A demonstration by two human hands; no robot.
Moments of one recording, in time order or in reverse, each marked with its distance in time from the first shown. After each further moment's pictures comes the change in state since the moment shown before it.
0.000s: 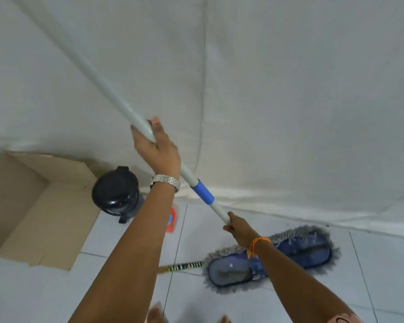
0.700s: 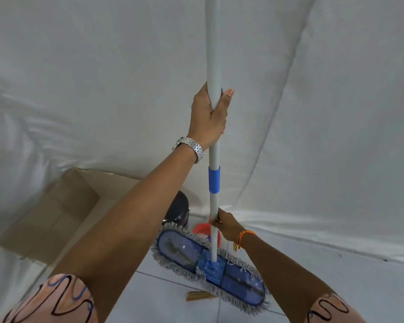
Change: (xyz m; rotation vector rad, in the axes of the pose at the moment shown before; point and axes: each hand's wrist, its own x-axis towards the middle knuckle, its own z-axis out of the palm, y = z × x) left_hand 0.174 0.129 -0.094 0.164 -0.696 0.237; right_hand 0.084 -0.277 0.115 0.174 0.008 -0.164
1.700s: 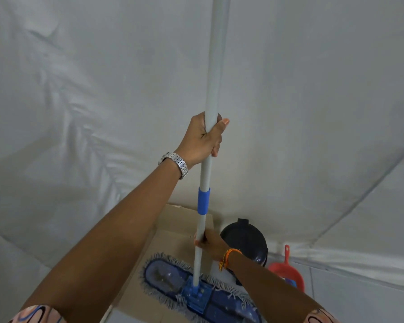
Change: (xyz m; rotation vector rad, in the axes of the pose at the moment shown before) left_hand 0.125 -0.047 -0.383 0.196 -0.219 -0.012; right_hand 0.229 -0.285 0.262 0.103 -0.107 -0.127
